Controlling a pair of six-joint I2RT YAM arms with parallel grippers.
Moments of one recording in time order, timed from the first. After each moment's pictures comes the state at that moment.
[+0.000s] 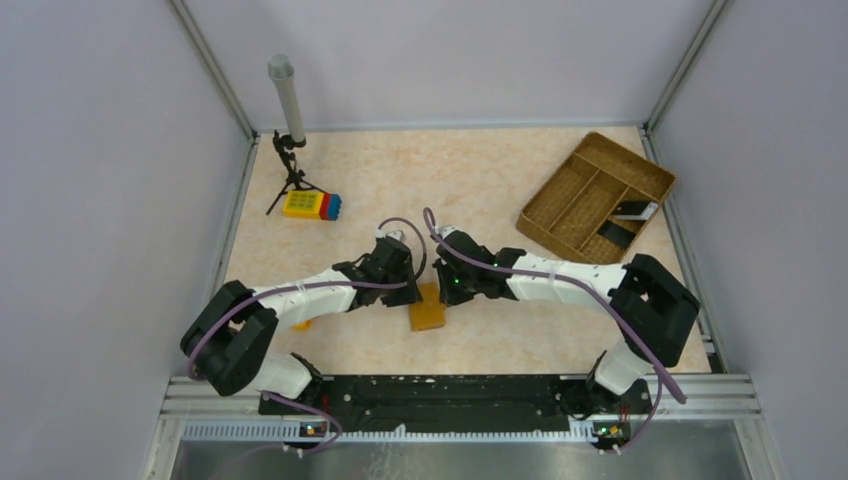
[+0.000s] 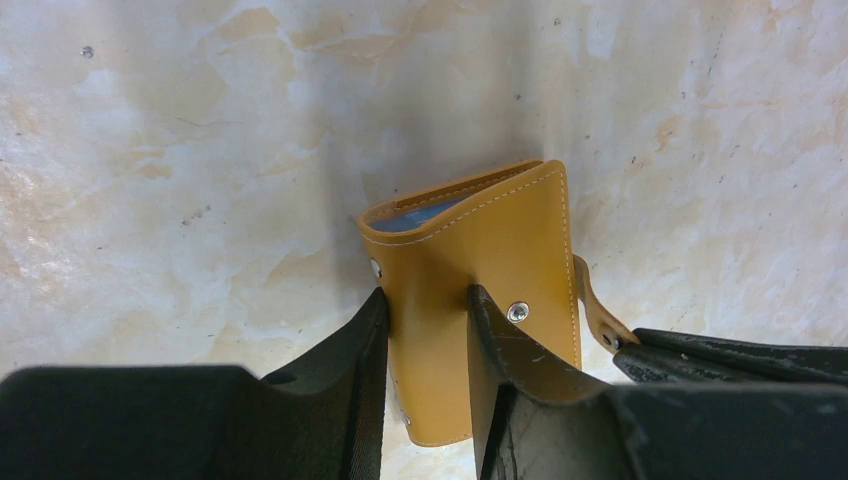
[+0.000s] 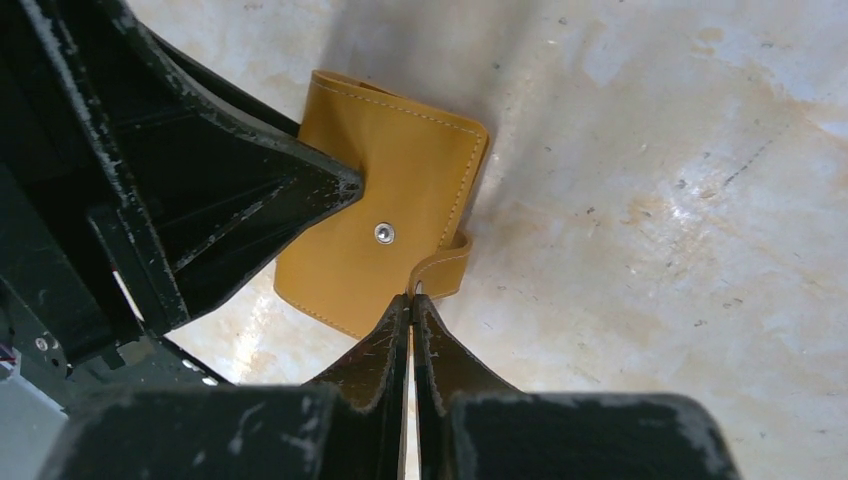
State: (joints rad) left arm -0.72 1.42 0.66 -0.20 0.00 -0.80; right arm 0.97 1.60 0.98 -0.33 0.01 0.56
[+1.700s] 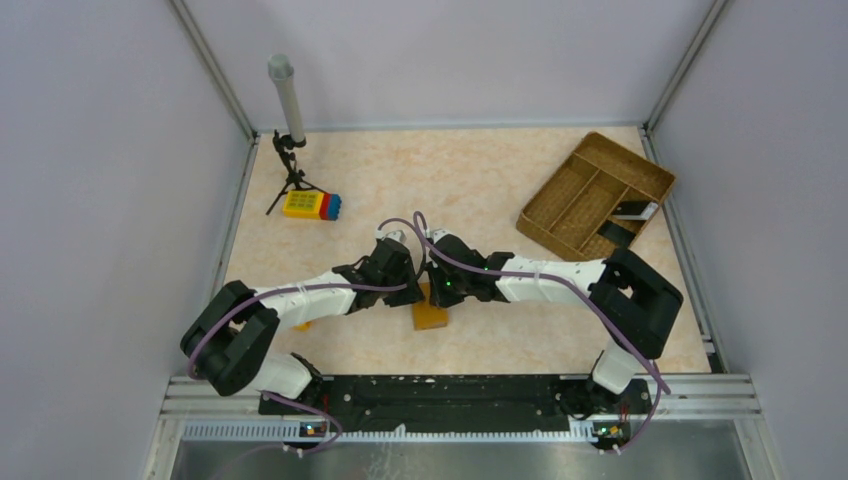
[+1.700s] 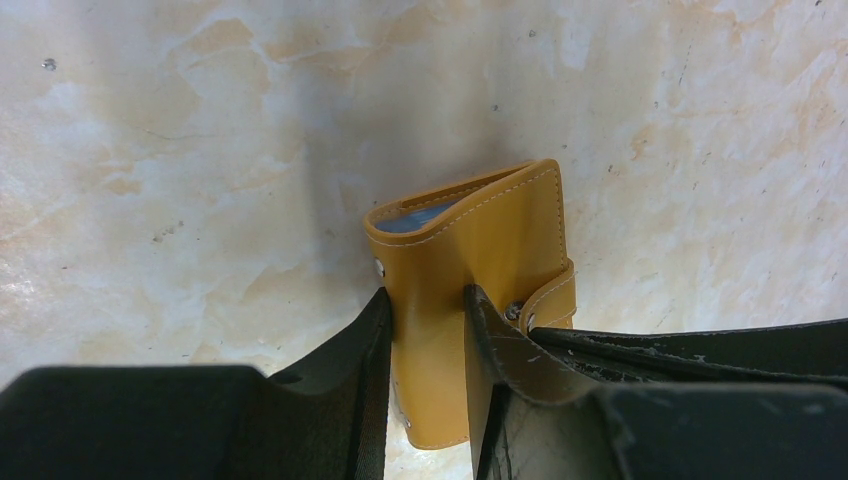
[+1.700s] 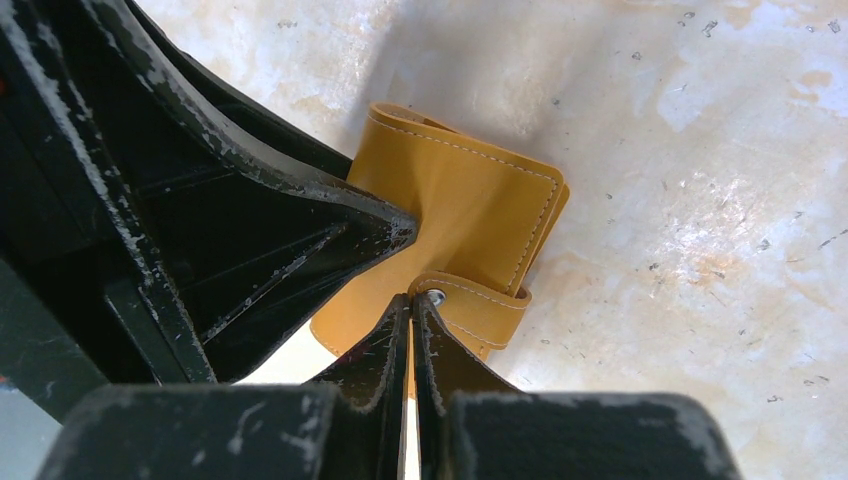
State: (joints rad) left arm -0.72 1.42 0.63 -0.13 0.02 -0.82; right arm 0.99 1.68 0.98 -0.20 -0.02 0.57
